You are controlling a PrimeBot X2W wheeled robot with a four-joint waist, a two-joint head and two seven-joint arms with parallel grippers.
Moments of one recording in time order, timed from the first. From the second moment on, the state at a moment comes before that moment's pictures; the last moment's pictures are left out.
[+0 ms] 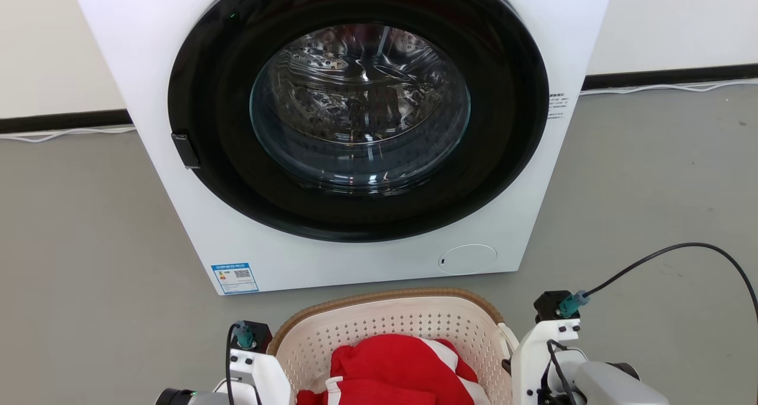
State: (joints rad) left arm -0.50 0.07 -0.59 1.23 -0.50 -0.12 0.22; right arm -0.59 -0.08 0.94 1.21 1.05 0.12 0.21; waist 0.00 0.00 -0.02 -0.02
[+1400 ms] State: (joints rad) left arm -0.50 0.10 -0.75 1.24 -0.68 -0.12 0.22; right arm -0.59 -0.09 1.04 1.20 1.15 0.12 0.23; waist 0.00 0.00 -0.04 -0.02
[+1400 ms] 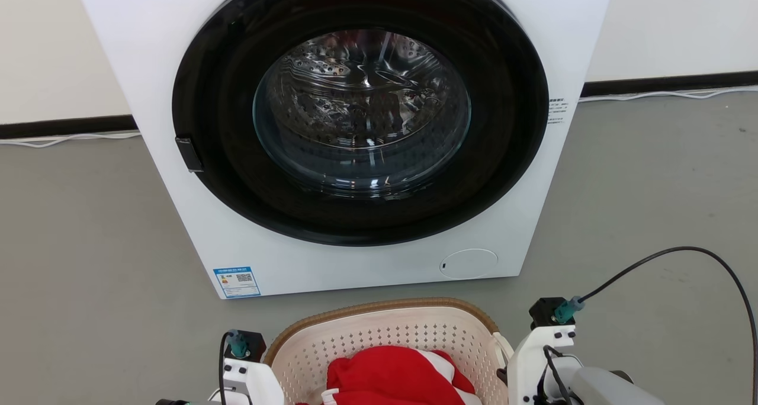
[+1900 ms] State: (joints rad) left arm -0.50 0.10 -0.79 1.26 -0.72 -0.12 0.20; right arm -0.59 -0.09 1.07 1.19 1.17 0.12 0.22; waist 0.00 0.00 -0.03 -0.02
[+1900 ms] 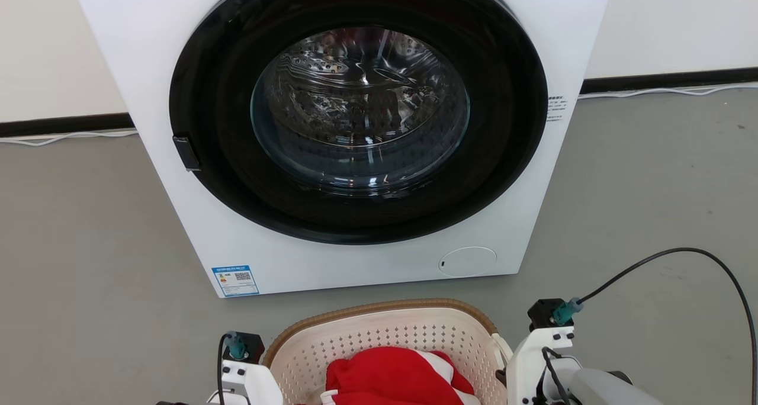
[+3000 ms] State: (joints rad) left arm -0.58 0.11 -0.85 1.26 -0.76 -0.11 0.14; right arm -0.61 -0.10 1.13 1.18 1.21 0.12 0.11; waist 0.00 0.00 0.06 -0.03
